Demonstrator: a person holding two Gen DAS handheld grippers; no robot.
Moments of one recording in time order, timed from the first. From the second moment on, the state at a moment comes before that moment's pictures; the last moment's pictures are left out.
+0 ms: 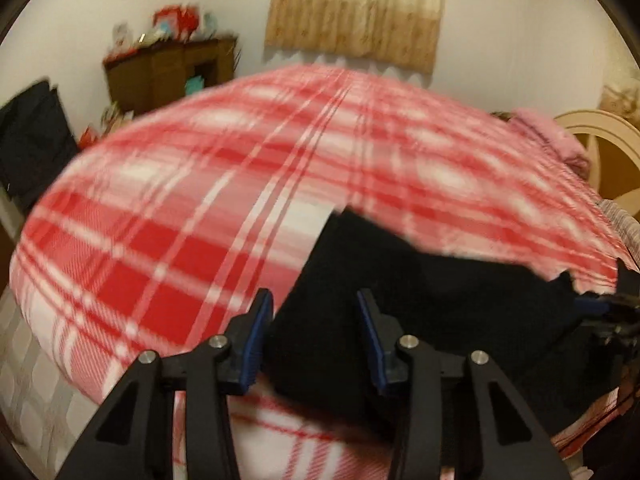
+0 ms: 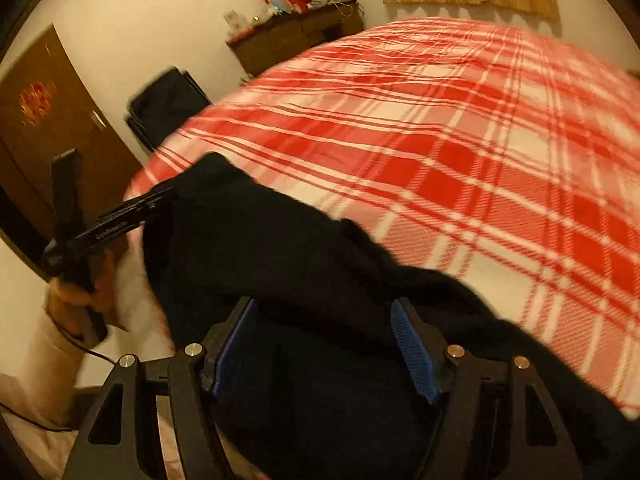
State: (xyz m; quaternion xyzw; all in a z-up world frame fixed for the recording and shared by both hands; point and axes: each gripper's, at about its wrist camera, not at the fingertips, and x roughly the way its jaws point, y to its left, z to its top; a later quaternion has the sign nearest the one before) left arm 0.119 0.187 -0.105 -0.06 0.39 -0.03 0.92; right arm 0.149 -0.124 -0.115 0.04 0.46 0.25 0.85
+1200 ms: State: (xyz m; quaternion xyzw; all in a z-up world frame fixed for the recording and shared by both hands) left arm 0.111 0.142 -0.057 -0.02 0.33 -0.05 0.94; right arm 0.114 -0.339 -0.054 0.28 0.37 0.02 0.89
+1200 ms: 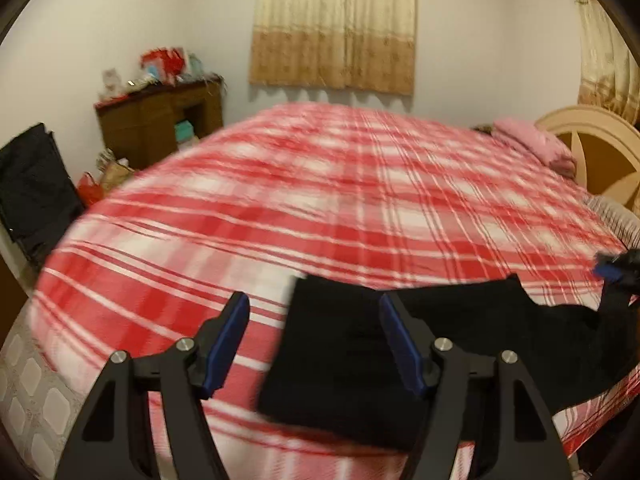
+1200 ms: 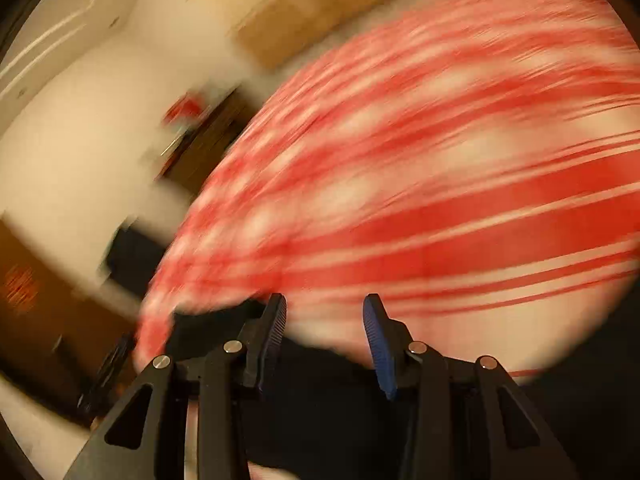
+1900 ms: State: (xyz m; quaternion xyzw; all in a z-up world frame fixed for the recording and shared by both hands) left arm 0.127 0.127 -0.128 0.01 0.37 0.01 0.93; right arm 0.154 -0.487 -0.086 0.20 0.48 -0.27 0.81
